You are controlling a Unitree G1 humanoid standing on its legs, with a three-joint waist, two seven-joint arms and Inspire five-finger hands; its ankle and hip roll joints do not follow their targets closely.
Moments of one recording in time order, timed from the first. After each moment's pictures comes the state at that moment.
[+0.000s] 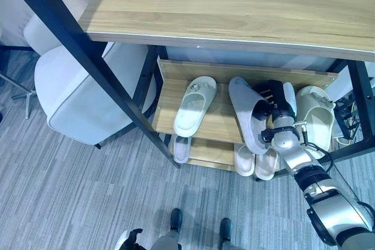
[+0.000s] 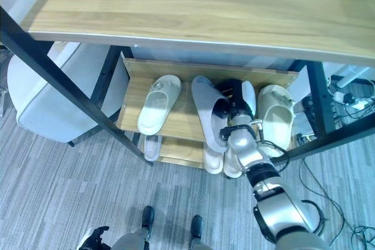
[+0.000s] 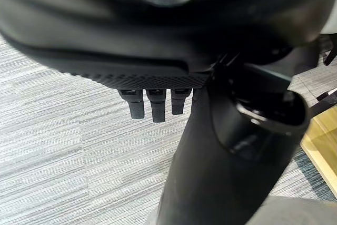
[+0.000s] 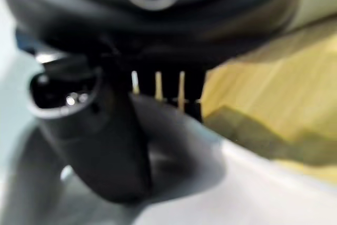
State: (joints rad) left arm -0.02 0.20 -0.35 1.29 0.07 -0.12 0.27; right arm -0.62 -0.52 0.36 0.68 0.06 -0.17 -0.44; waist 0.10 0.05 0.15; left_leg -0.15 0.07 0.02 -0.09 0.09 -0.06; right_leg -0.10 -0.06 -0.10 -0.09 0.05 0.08
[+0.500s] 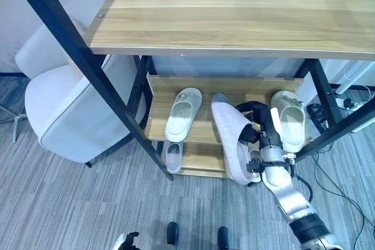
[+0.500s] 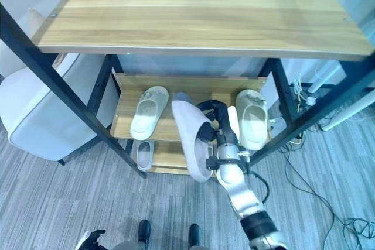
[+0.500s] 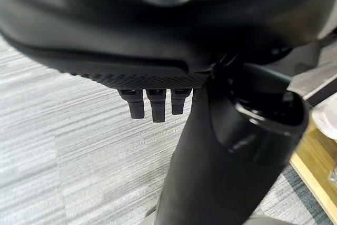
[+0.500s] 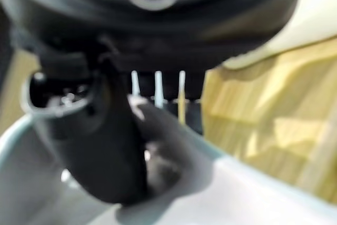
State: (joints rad) left arm 0.00 0.20 -0.29 1.27 0.10 -0.08 0.27; right arm -0.11 -0.43 0.24 0.03 0.00 -0.16 -0.33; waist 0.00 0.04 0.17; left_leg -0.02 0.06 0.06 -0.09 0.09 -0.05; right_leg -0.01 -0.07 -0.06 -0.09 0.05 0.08
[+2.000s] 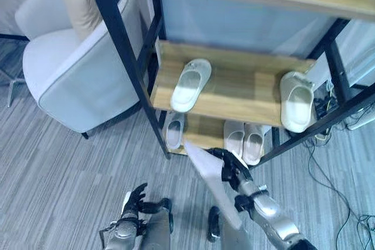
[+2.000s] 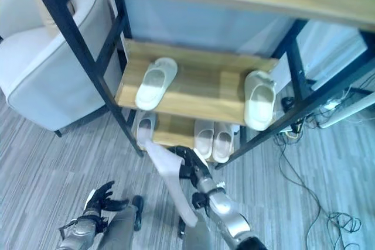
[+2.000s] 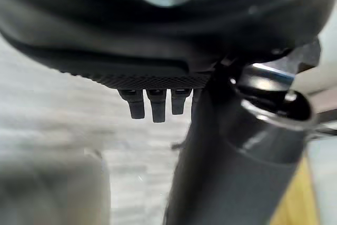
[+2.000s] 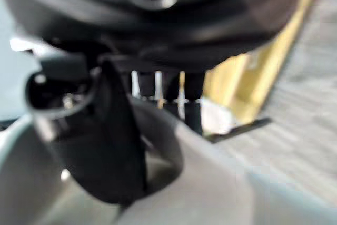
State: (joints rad) left arm -0.09 0.24 -0.29 0.82 -0.33 -0.19 0.21; right arm -0.19 -0.39 0.46 0.22 0.46 -0.18 -0.04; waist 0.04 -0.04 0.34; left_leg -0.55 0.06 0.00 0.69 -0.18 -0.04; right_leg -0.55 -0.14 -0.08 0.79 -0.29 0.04
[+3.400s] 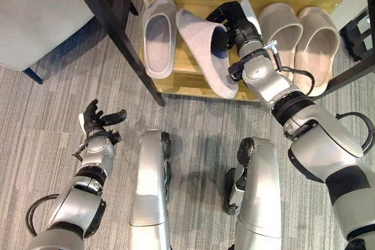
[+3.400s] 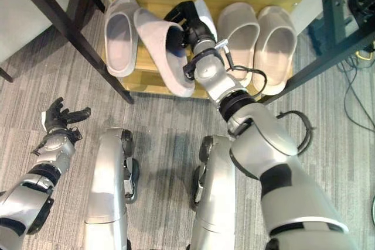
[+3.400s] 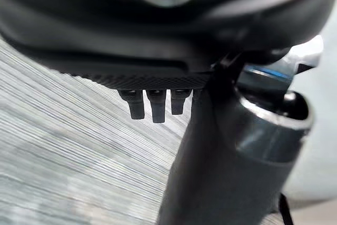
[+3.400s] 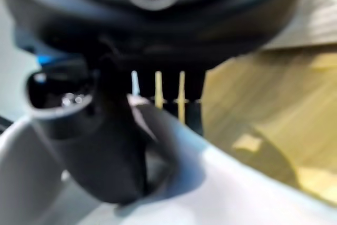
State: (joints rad) left arm -0.69 0.50 -0.31 1.10 -0.80 -0.22 0.37; right arm -1.41 -0.42 0.86 1.09 0.44 -0.10 -0.31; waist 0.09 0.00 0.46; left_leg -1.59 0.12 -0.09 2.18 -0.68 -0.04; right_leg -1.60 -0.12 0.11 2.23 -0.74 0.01
